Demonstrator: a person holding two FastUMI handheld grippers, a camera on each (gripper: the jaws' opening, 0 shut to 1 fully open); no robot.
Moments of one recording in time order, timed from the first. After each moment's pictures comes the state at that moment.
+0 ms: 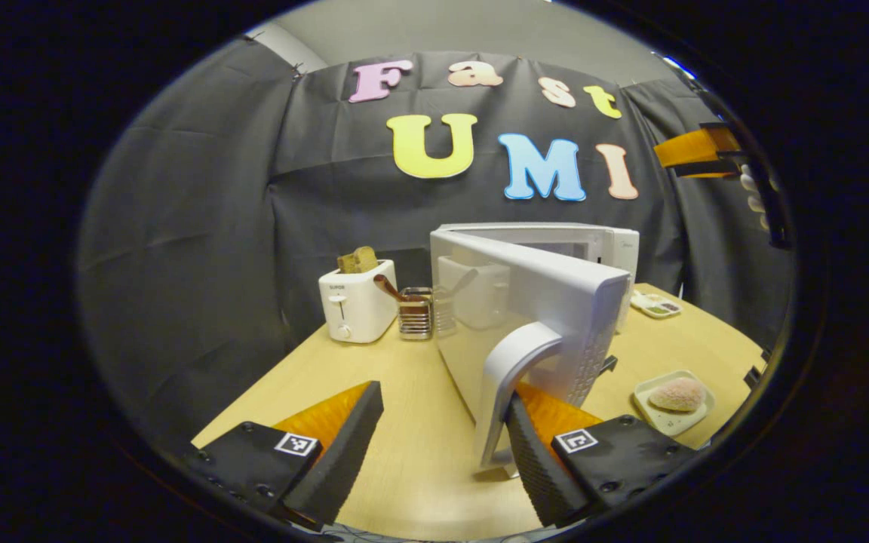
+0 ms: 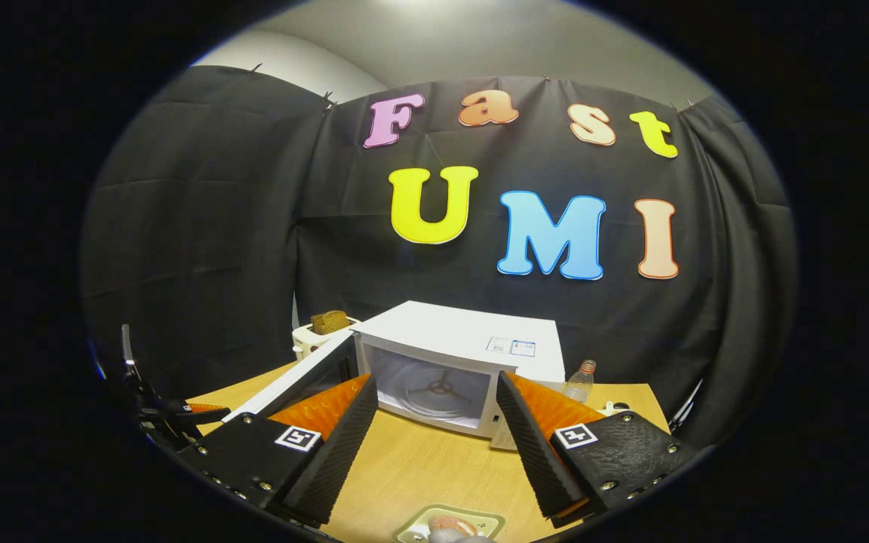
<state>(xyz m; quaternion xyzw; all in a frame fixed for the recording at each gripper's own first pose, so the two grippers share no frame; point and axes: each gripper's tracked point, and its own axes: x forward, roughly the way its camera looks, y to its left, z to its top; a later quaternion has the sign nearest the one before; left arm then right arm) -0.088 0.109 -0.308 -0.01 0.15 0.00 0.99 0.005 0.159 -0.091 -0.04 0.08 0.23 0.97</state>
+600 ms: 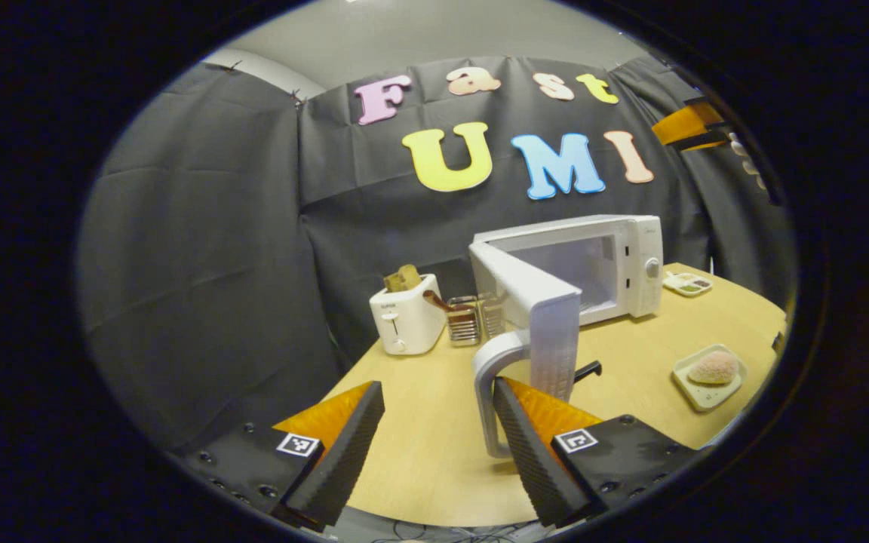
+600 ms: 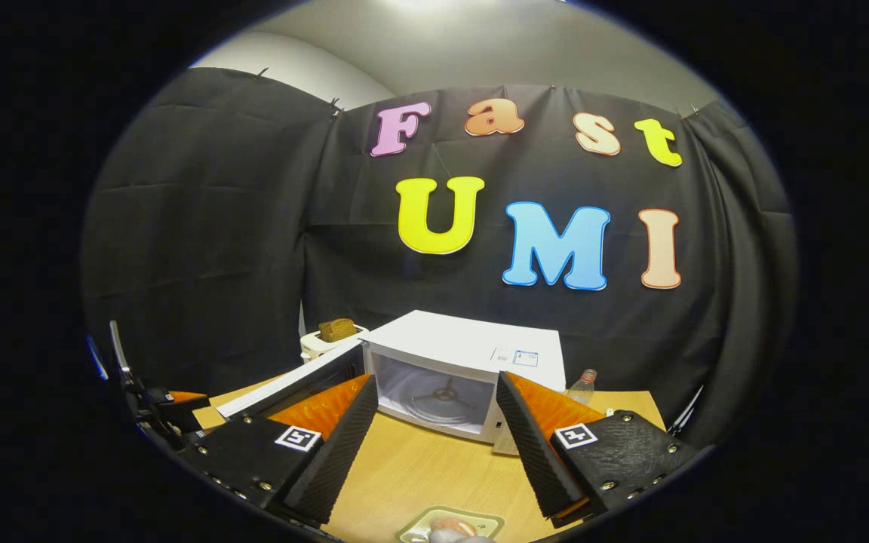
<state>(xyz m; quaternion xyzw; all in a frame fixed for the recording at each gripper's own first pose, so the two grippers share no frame) -0.127 0.157 -0.274 0.07 0.12 0.06 0.99 -0.008 0.160 -0.070 -0.04 0.06 0.24 0.97</state>
